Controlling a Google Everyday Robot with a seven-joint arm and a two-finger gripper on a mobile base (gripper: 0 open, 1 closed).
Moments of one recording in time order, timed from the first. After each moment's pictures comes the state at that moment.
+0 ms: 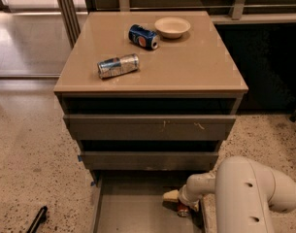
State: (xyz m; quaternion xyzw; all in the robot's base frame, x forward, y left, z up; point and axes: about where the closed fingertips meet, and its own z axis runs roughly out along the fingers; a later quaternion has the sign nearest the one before) arm 0.528 -0.171 0.128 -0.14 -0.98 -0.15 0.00
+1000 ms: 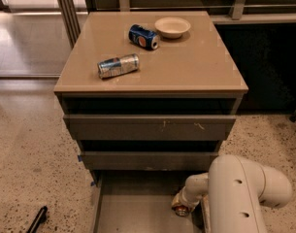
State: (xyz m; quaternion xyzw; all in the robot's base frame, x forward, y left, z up) arm 0.523 -0.178 0.115 -0.14 -0.98 -0.12 0.02
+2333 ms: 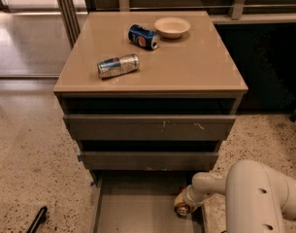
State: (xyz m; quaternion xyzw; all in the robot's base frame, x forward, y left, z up) arm 0.517 -0.179 0.143 -0.13 -0.98 -0.15 0.03
